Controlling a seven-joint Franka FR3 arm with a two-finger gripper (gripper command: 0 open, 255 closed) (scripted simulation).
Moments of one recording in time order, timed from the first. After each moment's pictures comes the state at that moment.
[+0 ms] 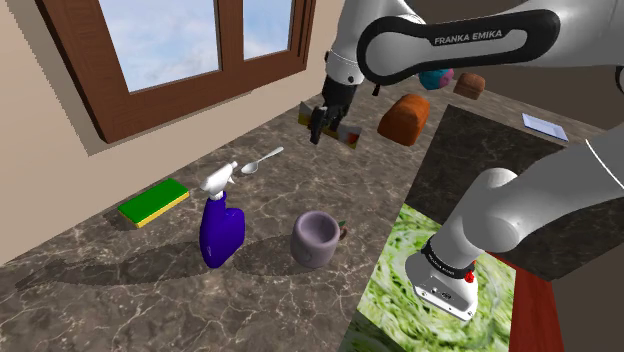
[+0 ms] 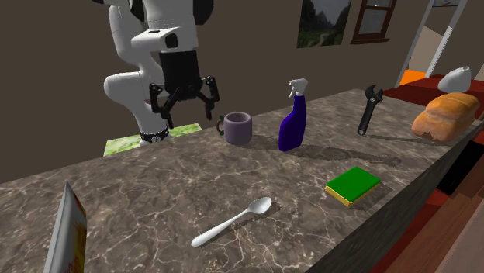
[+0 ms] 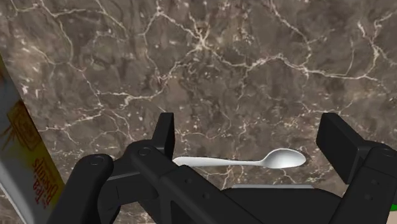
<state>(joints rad) 0.04 -0.44 0.17 -2.36 0.08 2.01 0.12</state>
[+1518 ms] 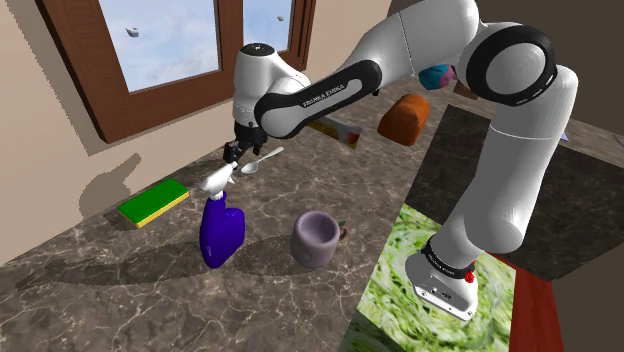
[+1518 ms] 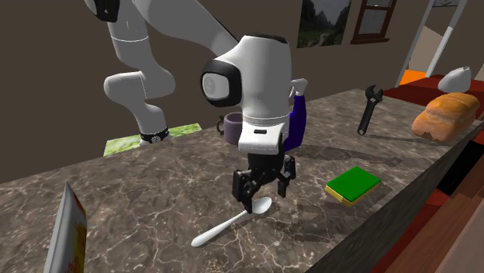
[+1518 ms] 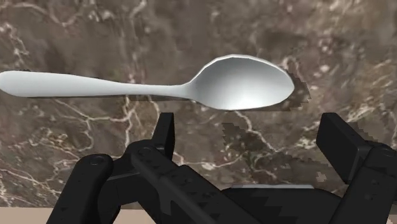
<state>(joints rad) 0.10 0.31 0.27 -1.92 -0.22 2.34 0.42</state>
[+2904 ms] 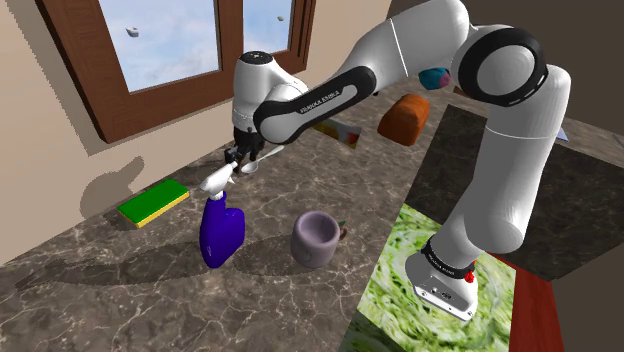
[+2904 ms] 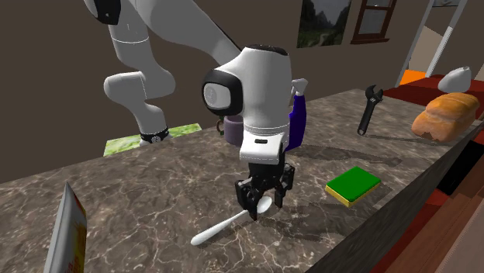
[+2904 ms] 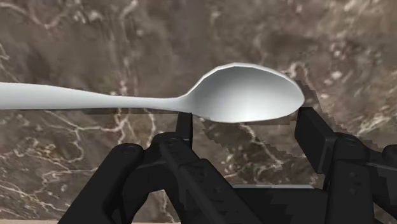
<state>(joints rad) 0.10 0.34 0.27 -1.92 -0.24 2.37 0.43</state>
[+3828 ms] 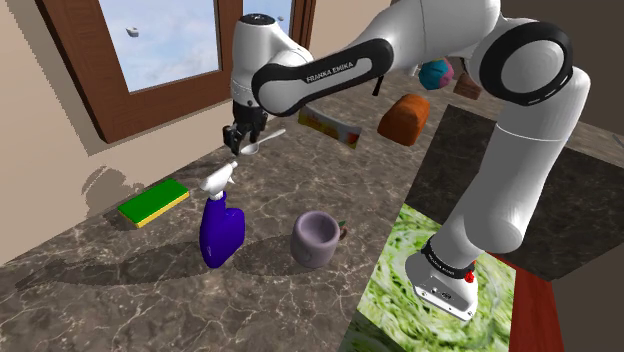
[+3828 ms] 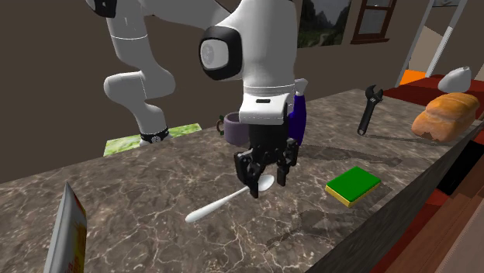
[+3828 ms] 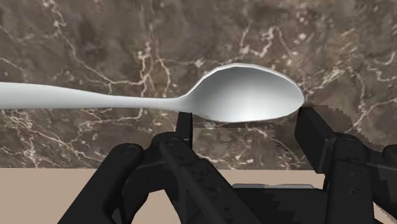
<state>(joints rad) 0.09 0.25 0.28 -1.85 -0.19 2.23 0.39</state>
